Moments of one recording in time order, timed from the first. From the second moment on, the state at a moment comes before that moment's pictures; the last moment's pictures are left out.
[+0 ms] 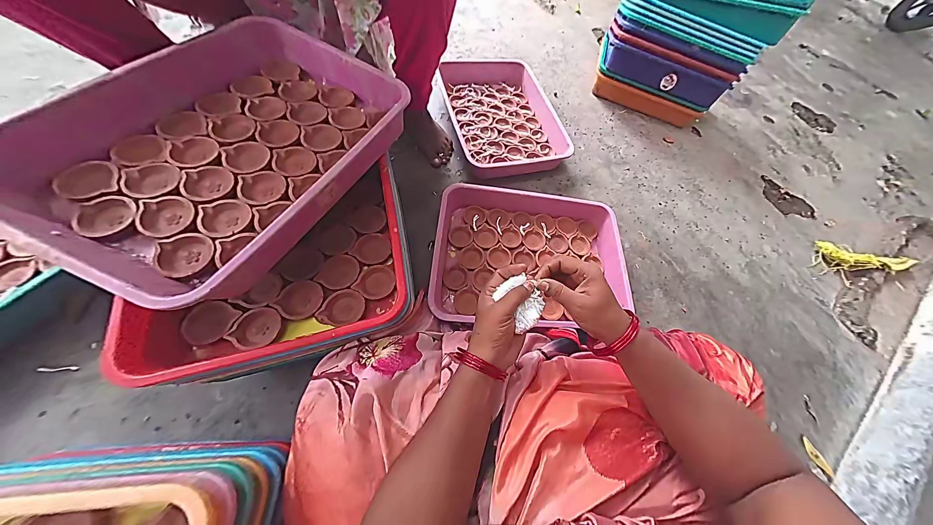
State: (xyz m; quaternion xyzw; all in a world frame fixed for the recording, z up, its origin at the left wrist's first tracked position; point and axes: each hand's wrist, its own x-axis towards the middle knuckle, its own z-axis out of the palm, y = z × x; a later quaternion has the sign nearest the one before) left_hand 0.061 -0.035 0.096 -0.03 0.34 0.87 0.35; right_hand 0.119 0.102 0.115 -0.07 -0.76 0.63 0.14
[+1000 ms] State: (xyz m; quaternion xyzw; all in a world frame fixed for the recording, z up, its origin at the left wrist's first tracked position) left_hand 0.057 -0.039 0.099 0.09 0.53 0.76 0.37; right_hand 0.119 0.115 0.118 -0.07 -0.73 0.67 0.10
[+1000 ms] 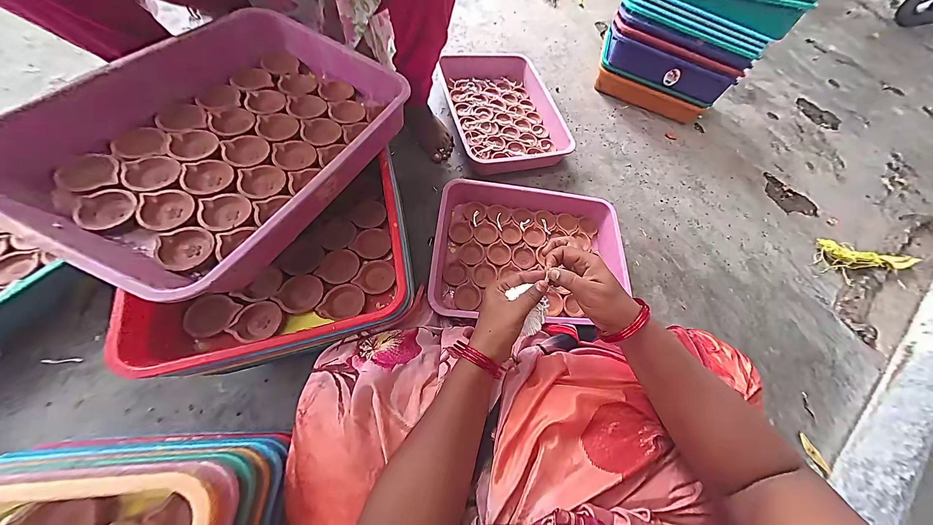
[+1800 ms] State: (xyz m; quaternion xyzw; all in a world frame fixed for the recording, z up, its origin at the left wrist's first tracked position) left_hand 0.059 -0.039 0.094 0.14 0.55 0.76 0.33; right_hand 0.119 0.117 0.117 -0.10 -0.68 0.73 0.05
